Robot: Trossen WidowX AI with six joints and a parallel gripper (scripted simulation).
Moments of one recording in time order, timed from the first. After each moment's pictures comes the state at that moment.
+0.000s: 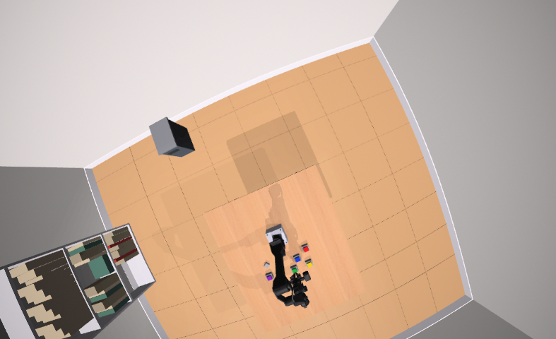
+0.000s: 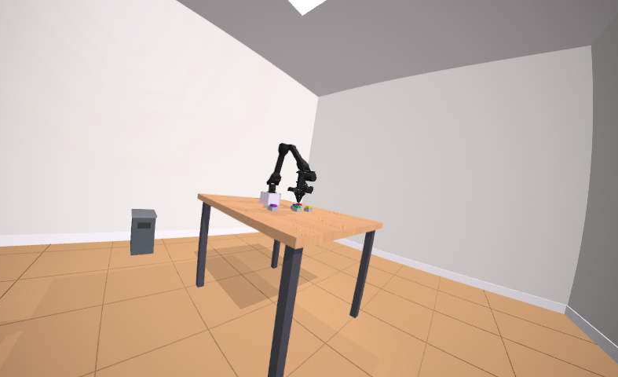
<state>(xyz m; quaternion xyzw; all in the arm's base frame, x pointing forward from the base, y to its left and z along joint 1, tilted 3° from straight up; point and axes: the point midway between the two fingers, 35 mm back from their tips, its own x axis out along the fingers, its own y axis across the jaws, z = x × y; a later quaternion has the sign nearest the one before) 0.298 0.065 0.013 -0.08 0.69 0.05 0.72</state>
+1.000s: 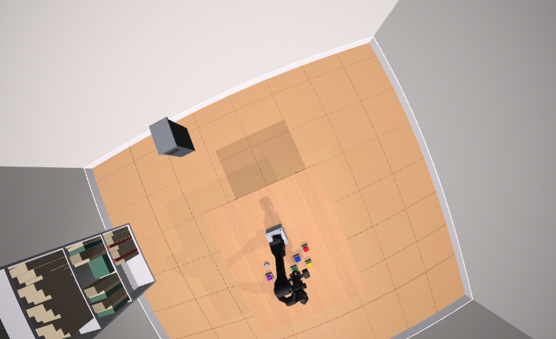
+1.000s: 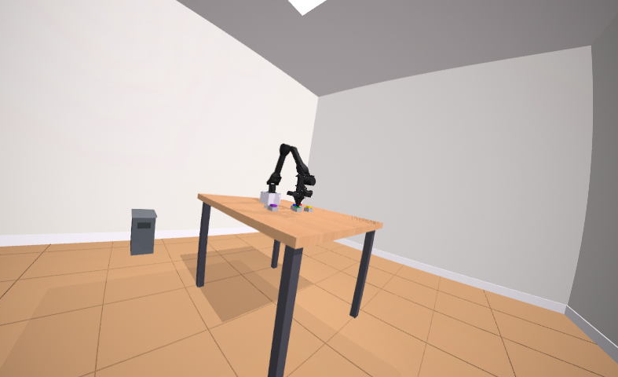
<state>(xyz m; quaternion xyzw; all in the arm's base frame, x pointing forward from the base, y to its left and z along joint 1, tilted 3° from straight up) 0.298 0.064 -0.015 -0.08 0.69 0.05 0.72</state>
